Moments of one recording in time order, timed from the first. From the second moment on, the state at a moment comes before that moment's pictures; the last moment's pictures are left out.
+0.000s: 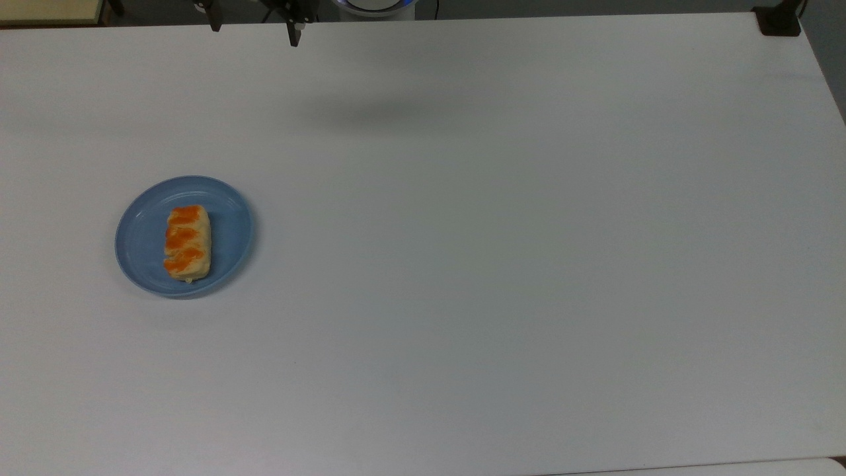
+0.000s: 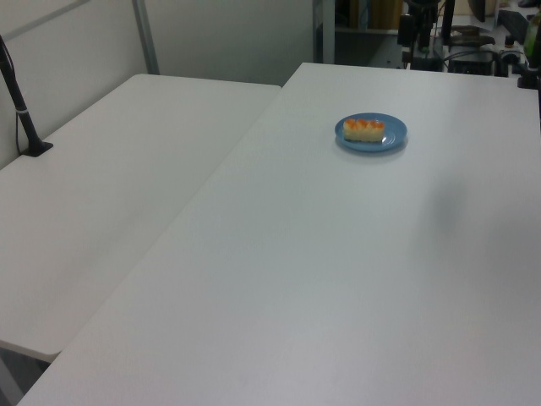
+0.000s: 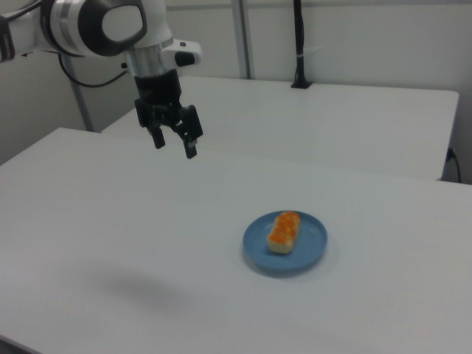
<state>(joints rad) 0.01 -0.01 -0.14 -1.65 -0.06 1.66 0.04</state>
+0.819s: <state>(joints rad) 0.01 -0.03 -0.16 -1.64 -0.06 1.66 0.04</state>
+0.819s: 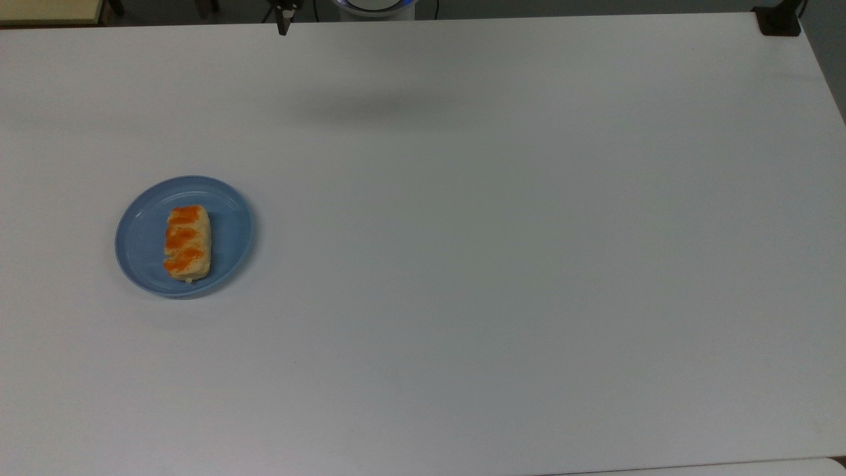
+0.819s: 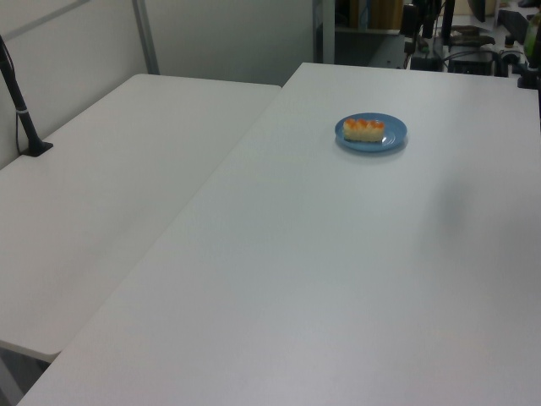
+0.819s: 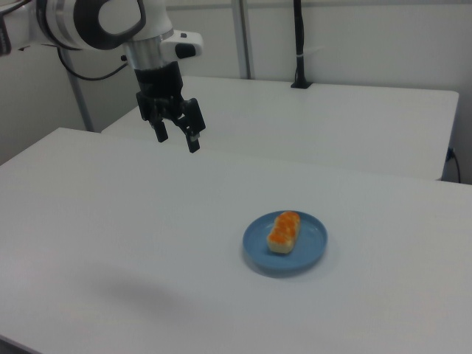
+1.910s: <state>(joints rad) 0.01 -0.03 -0.16 -1.63 -0.06 1.63 0.02</state>
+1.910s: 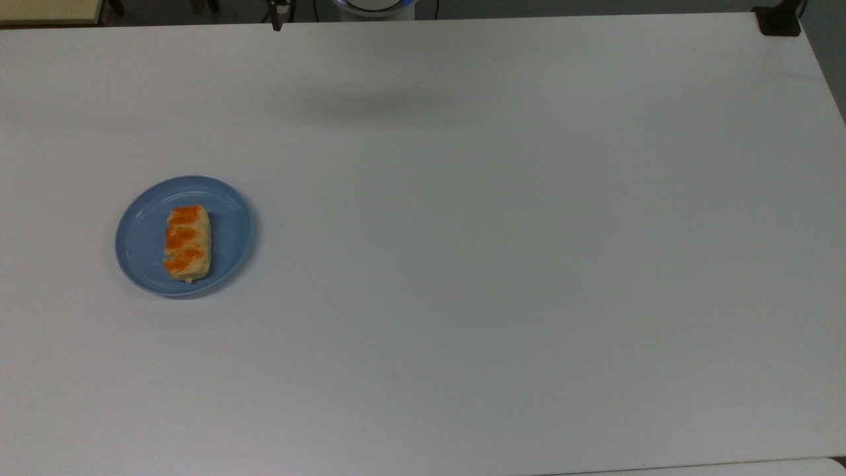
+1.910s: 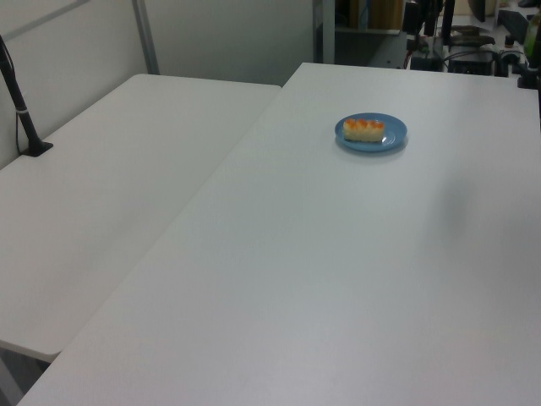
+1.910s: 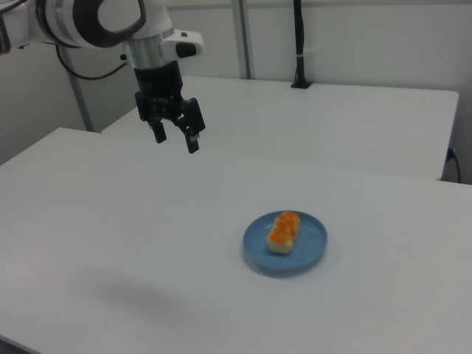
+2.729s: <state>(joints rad) 0.02 -0.03 -0.16 -1.63 -0.06 1.58 -0.08</state>
